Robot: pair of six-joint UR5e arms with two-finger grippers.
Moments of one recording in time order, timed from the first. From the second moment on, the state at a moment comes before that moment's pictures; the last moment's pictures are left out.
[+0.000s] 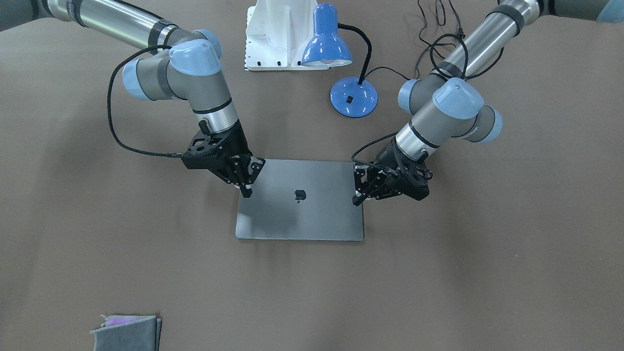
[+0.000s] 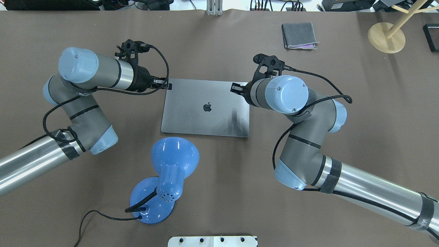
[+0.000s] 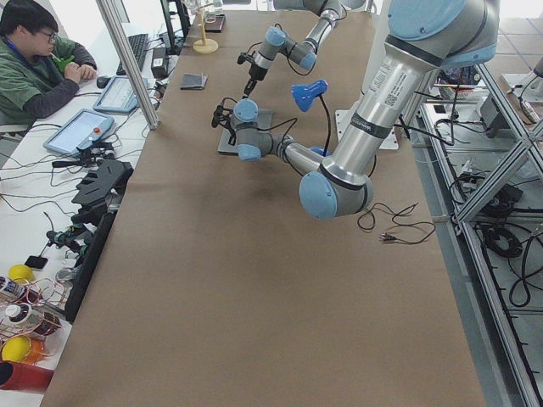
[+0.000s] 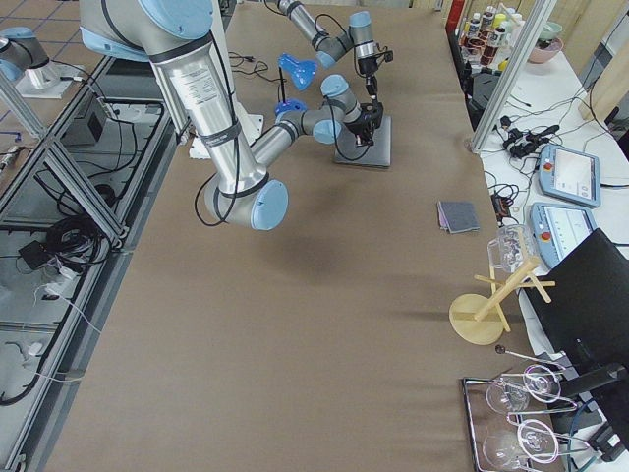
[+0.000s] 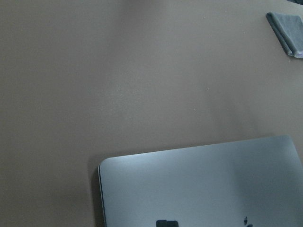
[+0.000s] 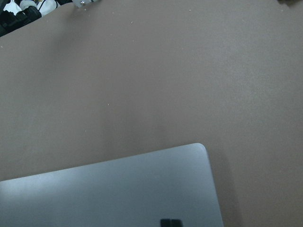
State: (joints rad) left arm -0.74 -2.12 -1.39 -2.53 -1.98 -1.11; right arm 0.57 -0.99 1.59 -1.10 1.56 1.47
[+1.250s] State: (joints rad) left arm -1.27 -1.64 -1.88 -1.79 -2.29 -0.18; right arm 0.97 -1.57 2.13 -1.51 2.02 0.78
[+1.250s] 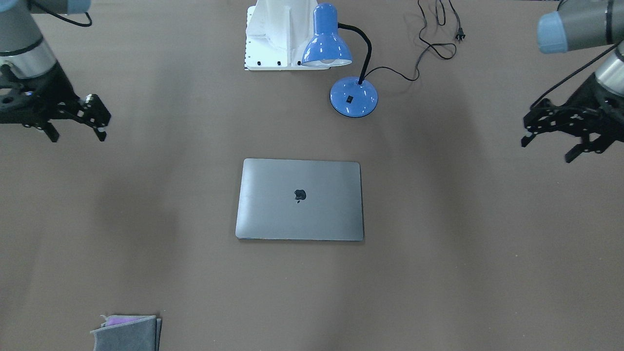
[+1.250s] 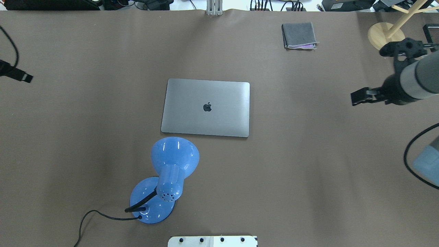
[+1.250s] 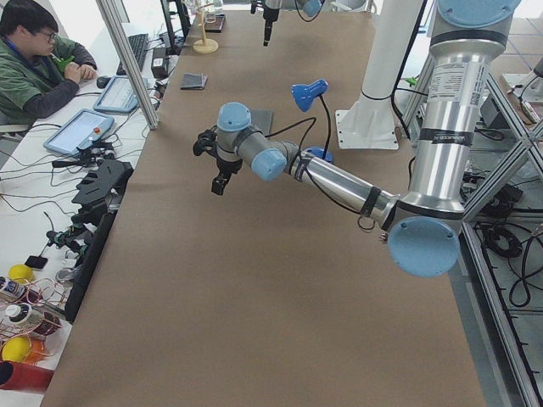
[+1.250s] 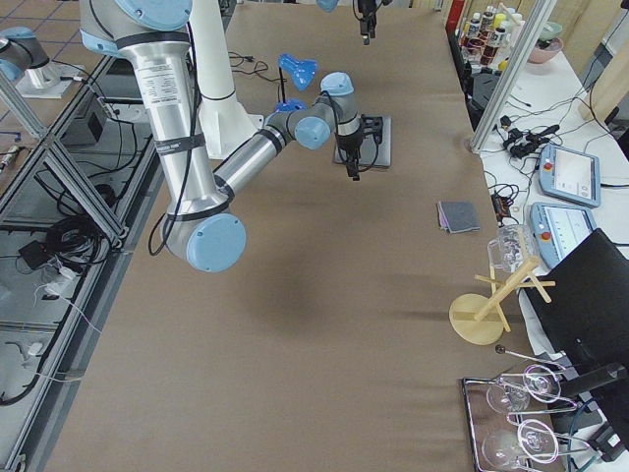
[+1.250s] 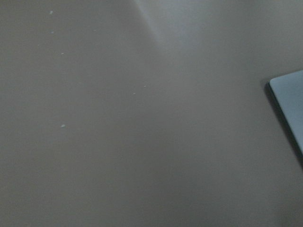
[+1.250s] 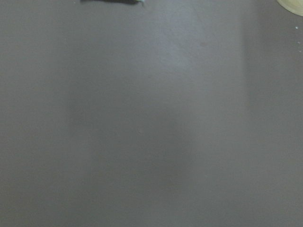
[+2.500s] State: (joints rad) left arm -1.64 -1.34 -1.84 -1.52 -2.31 0.31; right arm 1.44 -2.00 2.02 -1.51 2.29 0.09
